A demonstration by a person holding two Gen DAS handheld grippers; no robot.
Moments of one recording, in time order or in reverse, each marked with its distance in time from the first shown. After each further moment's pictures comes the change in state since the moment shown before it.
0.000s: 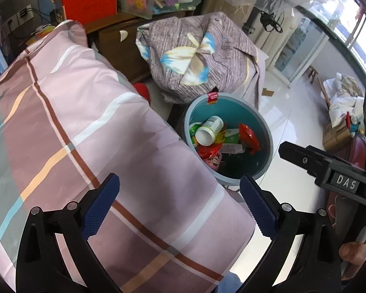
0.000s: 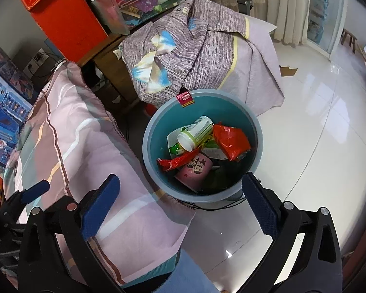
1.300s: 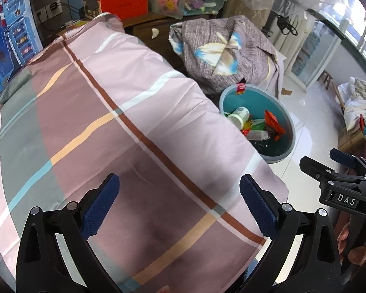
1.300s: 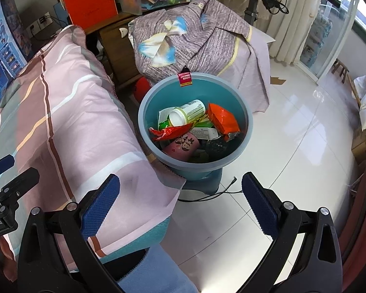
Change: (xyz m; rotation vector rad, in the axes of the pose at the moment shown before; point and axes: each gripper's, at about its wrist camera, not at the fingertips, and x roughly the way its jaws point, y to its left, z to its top) left arm -0.025 0.041 -0.061 -0.031 -0.041 0.109; right arm -0.005 0.036 -0.064 -0.165 -0.013 -0.164
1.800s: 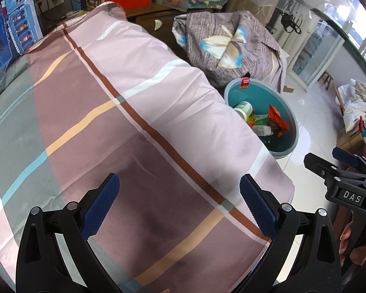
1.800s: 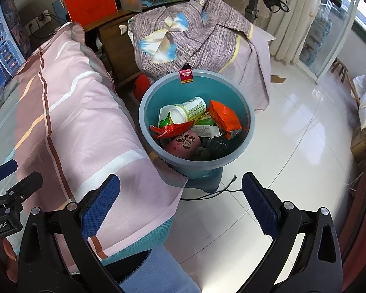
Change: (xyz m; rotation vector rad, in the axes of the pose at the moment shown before) left arm 0.011 0.011 -0.007 -0.024 0.025 -0.012; right arm 0.006 0.003 0.000 0.002 0.013 -0.008
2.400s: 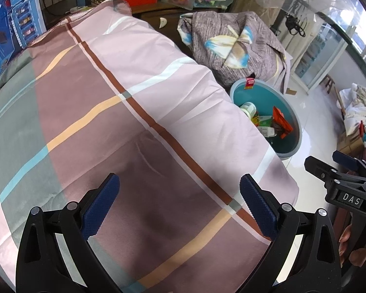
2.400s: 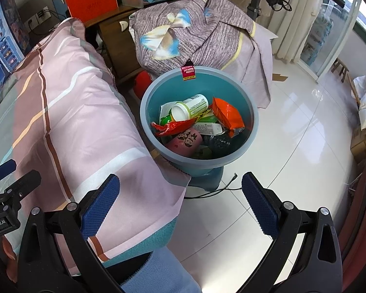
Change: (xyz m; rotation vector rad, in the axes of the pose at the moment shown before) left arm 0.004 0.009 0.000 -0.022 0.006 -0.002; right arm 0.007 0.006 0.000 -0.007 0.014 -0.005
